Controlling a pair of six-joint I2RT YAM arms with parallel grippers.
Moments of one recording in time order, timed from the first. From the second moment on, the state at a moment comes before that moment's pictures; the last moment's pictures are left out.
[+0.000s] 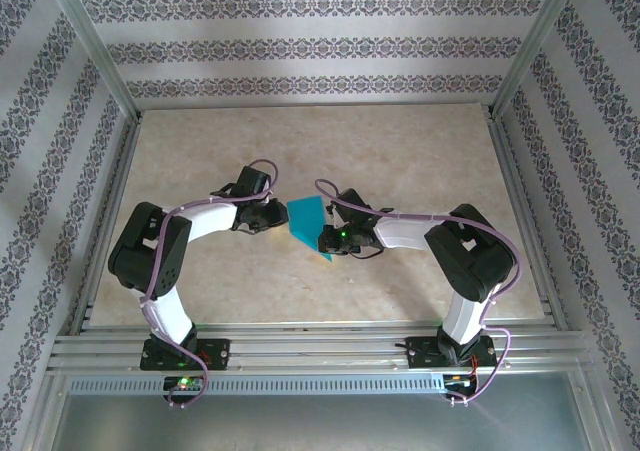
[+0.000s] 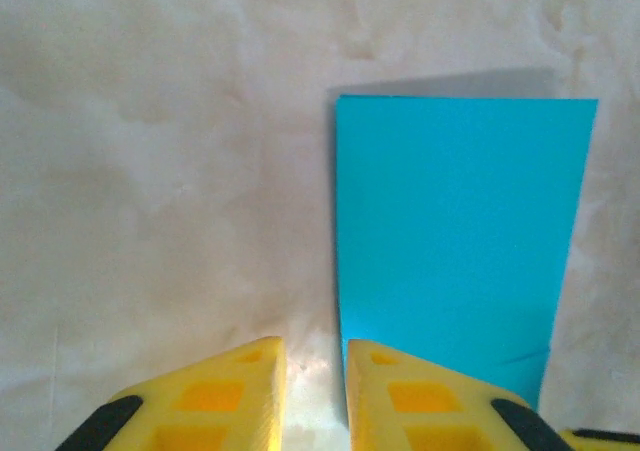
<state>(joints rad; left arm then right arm) -0.36 1.75 0.95 -0.21 0.30 -0.65 0.66 1.78 0.89 -0.16 -0.37 0.67</state>
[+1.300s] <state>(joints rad) -0.40 1.73 0.70 0.30 0.68 -0.89 0.63 1.51 0.74 -0.02 -0.32 0.72</state>
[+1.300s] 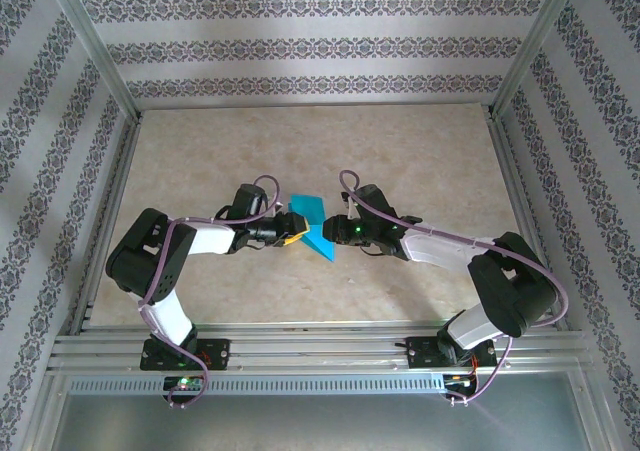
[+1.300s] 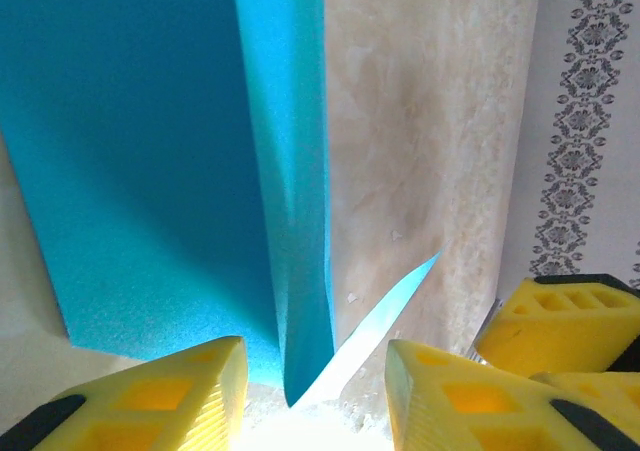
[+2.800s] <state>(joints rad) -0.45 1.74 0.95 -0.13 0.48 -0.95 0.86 1.71 0.76 0.13 0.15 0.23</state>
